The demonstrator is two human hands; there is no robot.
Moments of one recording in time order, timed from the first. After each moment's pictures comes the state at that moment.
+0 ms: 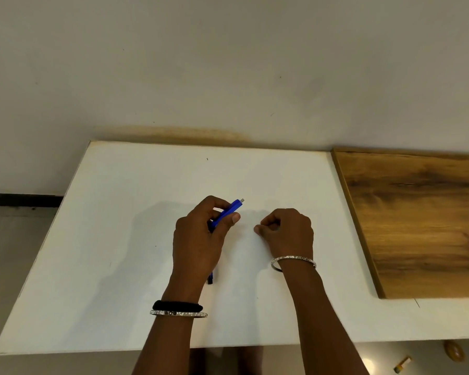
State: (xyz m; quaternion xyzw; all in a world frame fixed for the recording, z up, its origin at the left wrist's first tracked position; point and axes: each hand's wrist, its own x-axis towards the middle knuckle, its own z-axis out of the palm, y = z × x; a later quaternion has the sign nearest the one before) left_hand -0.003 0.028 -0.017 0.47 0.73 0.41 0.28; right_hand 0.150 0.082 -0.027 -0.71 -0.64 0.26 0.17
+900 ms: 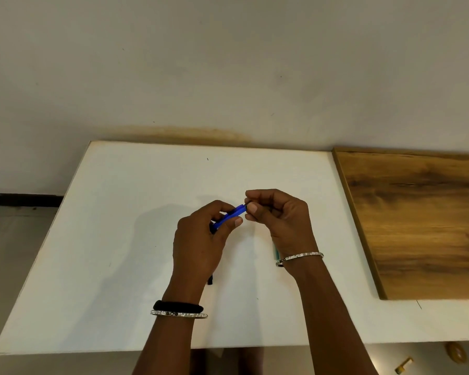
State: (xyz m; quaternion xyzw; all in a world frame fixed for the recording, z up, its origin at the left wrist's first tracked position) left_hand -0.003 0.029 -0.022 0.50 0.73 0.39 0.27; right_hand 0.146 0.083 -0.014 -0.44 -0.51 0.58 0.46
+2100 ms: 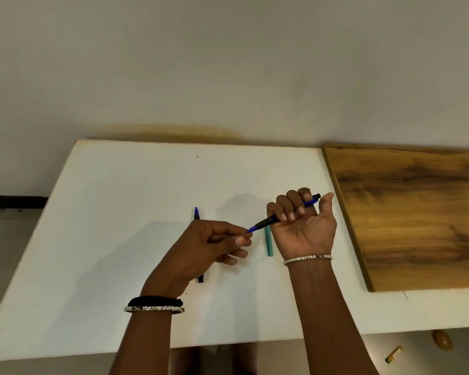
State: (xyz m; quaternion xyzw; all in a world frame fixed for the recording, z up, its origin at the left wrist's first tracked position) left_hand -0.004 0.020 -0.007 0.40 0.52 0.37 0.66; right_hand 0.173 0.090 -0.016 -0.20 -0.03 0.76 0.61
